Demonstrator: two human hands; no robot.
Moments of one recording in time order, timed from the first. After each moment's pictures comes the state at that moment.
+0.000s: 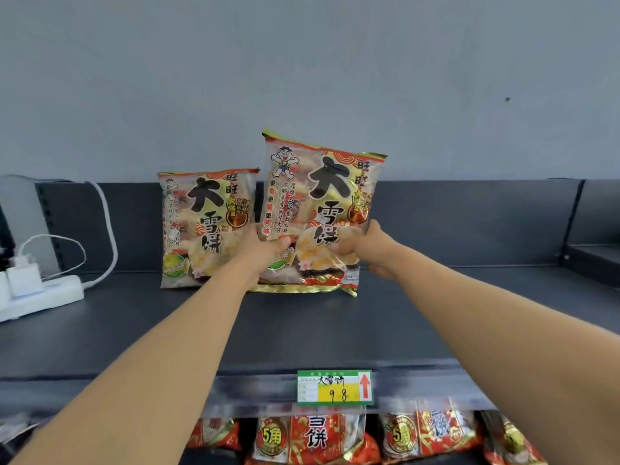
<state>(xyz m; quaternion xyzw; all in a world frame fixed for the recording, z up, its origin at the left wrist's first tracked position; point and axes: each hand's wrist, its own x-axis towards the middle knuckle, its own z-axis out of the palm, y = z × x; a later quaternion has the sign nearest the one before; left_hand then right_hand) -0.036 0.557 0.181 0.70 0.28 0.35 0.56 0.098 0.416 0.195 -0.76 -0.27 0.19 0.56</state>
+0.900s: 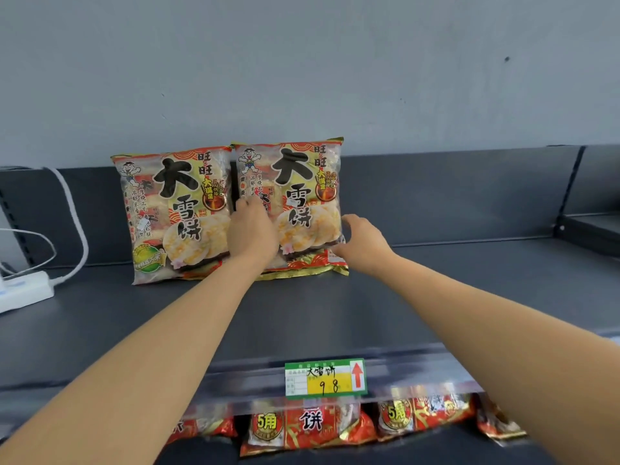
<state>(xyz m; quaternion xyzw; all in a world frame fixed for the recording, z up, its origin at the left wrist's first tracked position) -0.013 0.545 0.184 0.84 0.37 0.38 0.10 0.090 0.410 0.171 -0.85 -0.39 -0.01 0.37</state>
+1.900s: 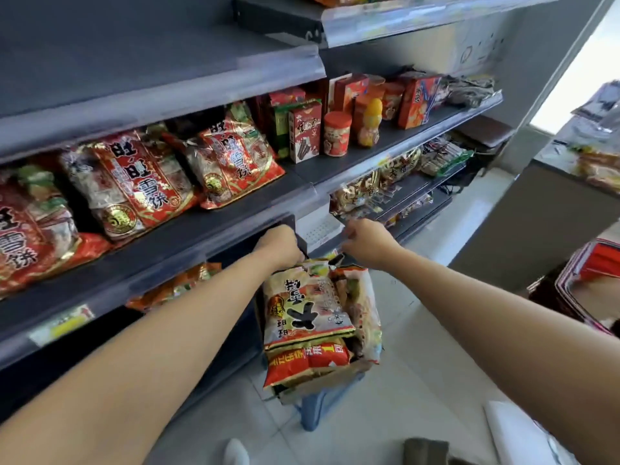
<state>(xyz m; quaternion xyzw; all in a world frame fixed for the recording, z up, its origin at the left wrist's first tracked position) 0.015 0.036 -0.066 0.95 0.07 -0.17 0.27 0.031 -0.135 -0.058 -0.97 -0.08 0.14 0.20</state>
